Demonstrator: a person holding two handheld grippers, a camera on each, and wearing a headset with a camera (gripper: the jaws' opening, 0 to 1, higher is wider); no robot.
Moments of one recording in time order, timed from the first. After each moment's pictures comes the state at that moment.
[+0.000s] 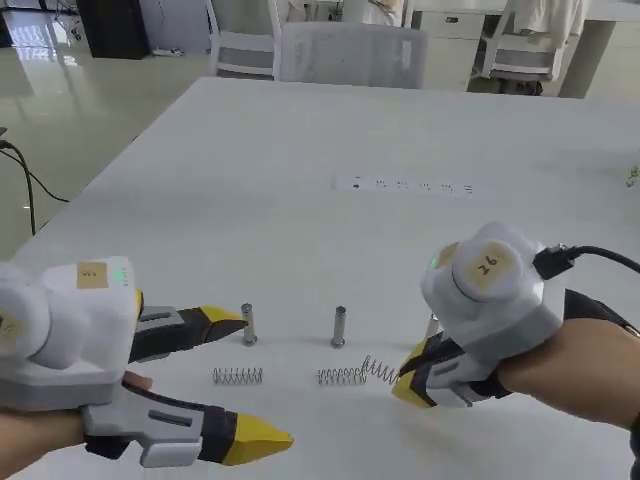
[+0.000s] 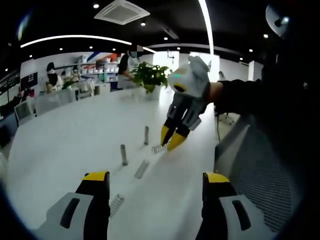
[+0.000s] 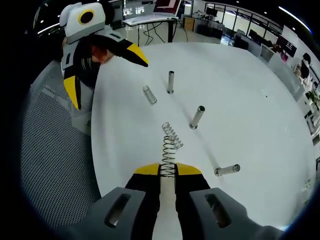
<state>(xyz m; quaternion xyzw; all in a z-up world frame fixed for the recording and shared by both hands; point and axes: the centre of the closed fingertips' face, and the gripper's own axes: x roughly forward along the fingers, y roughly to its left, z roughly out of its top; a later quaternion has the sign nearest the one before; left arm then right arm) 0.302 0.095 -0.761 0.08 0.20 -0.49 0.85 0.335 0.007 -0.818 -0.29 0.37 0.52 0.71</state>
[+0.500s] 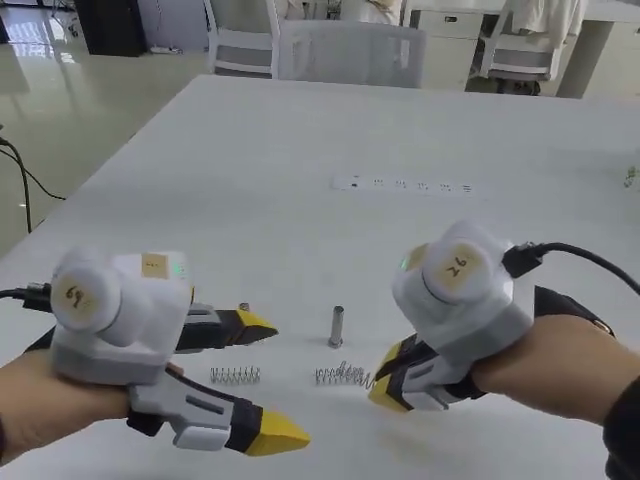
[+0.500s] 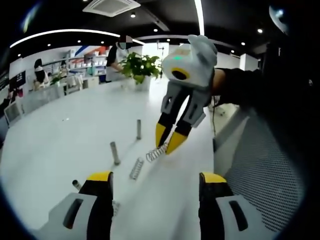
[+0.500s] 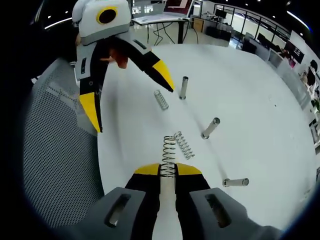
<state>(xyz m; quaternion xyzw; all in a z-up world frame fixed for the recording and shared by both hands) 0.312 0.079 -0.783 0.10 0.23 -0.52 0.81 0.323 0.030 -0.819 -0.30 0.37 0.55 0.69</state>
